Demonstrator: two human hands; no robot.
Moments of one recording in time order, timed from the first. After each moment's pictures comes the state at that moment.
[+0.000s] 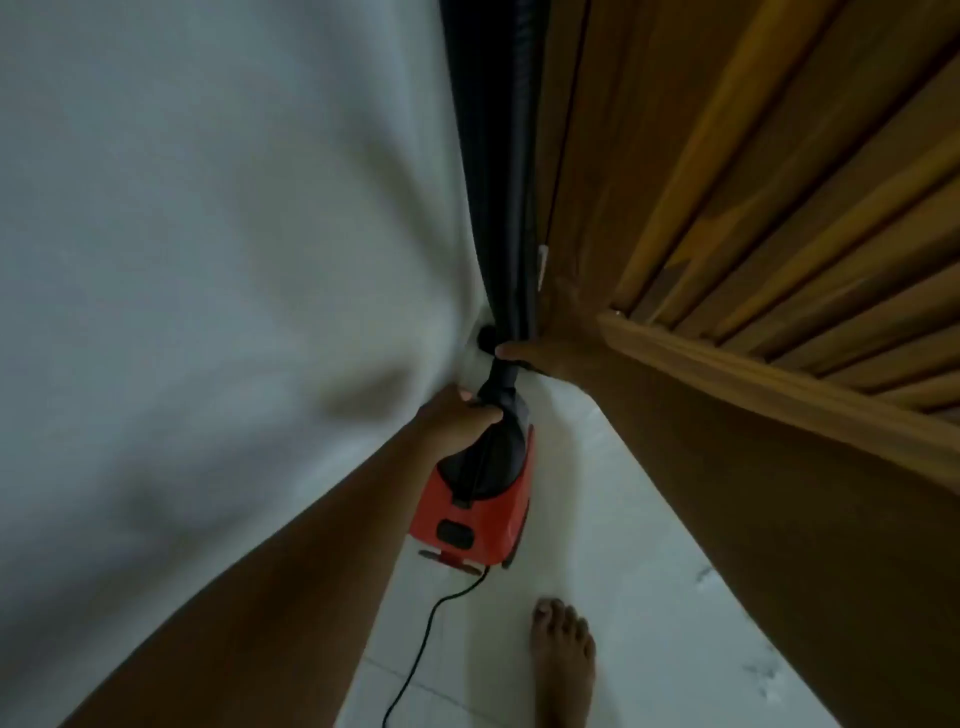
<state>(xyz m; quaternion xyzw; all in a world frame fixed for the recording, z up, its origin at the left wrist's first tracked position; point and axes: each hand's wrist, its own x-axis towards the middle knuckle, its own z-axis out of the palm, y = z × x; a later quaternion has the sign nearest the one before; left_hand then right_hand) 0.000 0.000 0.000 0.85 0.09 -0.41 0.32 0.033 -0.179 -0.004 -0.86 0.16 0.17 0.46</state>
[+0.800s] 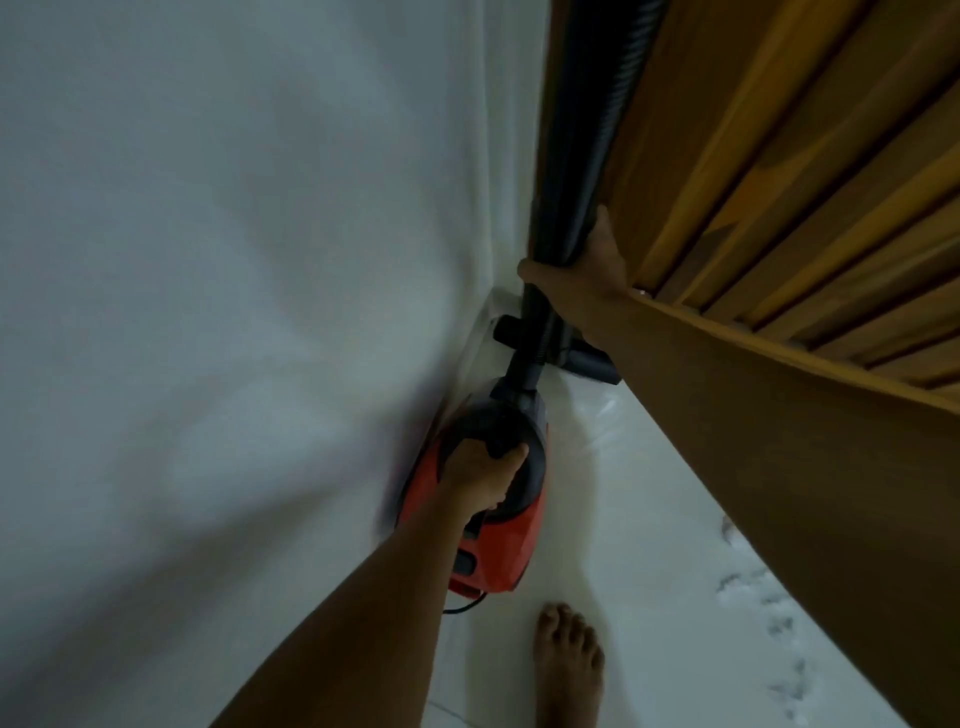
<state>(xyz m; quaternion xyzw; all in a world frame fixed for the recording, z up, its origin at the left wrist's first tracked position) -0.063 -0.008 -0.077 0.79 0.16 -0.43 0.40 0.060 -0.176 -0.020 -0.81 0.18 -0.03 0.56</state>
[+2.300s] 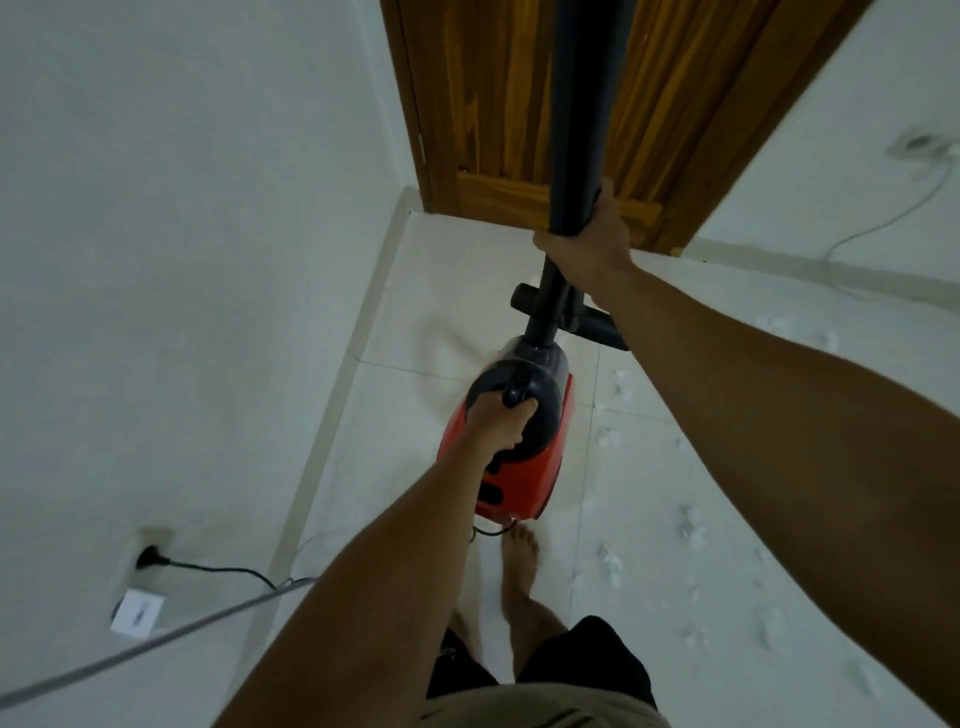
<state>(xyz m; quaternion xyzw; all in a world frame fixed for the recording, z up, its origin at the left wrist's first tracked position) -0.783 0.003 0.371 0.80 0.06 -0.43 0.41 -0.704 -0.174 0.478 -0.82 0.23 -0.12 0.51</state>
